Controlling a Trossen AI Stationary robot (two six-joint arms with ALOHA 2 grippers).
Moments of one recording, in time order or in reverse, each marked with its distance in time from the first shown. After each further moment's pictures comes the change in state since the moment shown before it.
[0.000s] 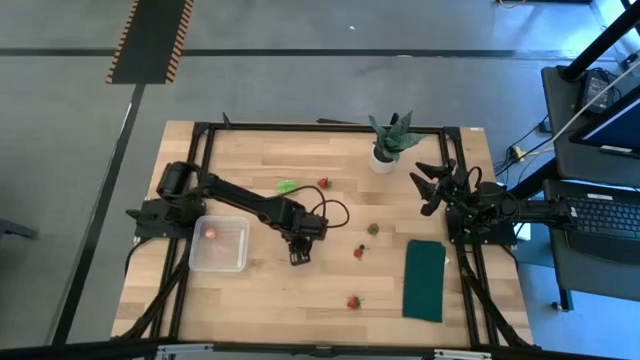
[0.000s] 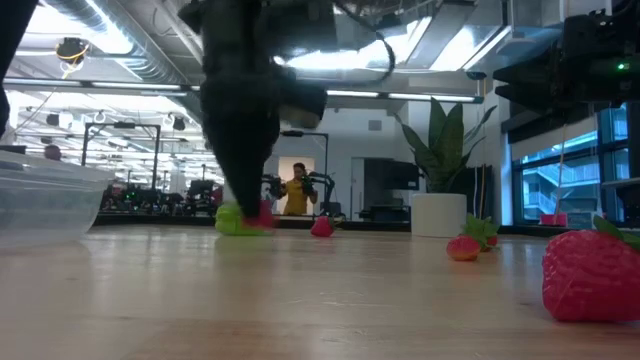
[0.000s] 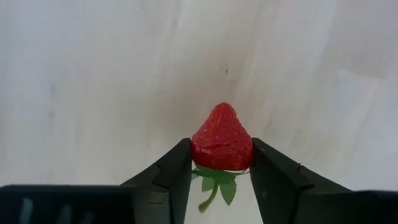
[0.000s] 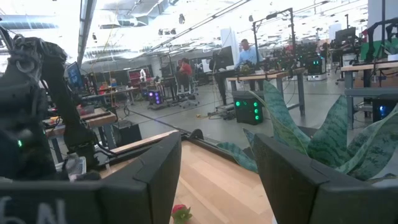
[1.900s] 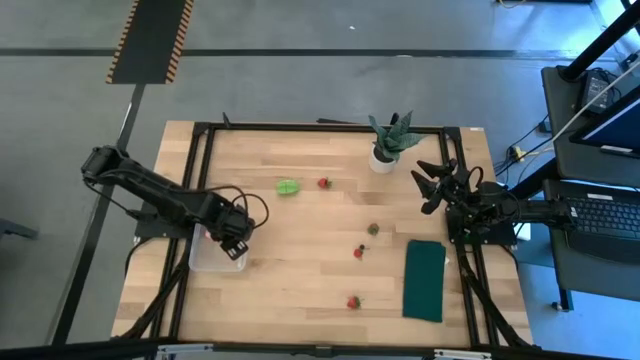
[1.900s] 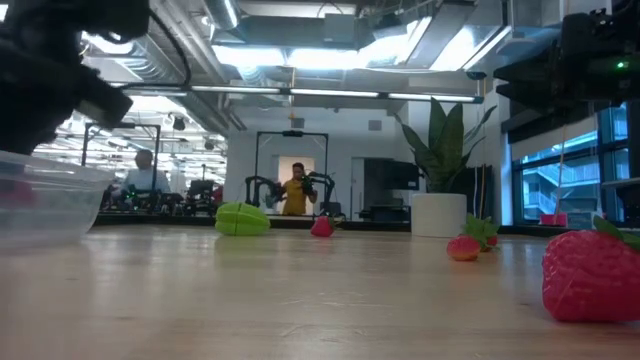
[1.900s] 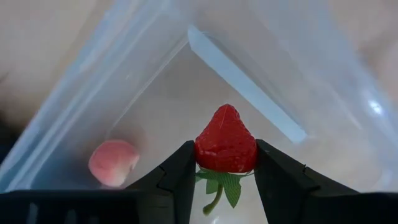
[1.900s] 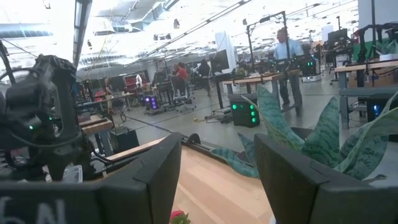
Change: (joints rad) left arm -0.148 -0.687 -0.625 -0.229 0.140 -0.677; right arm 0.000 0.000 0.000 0.020 0.025 0.011
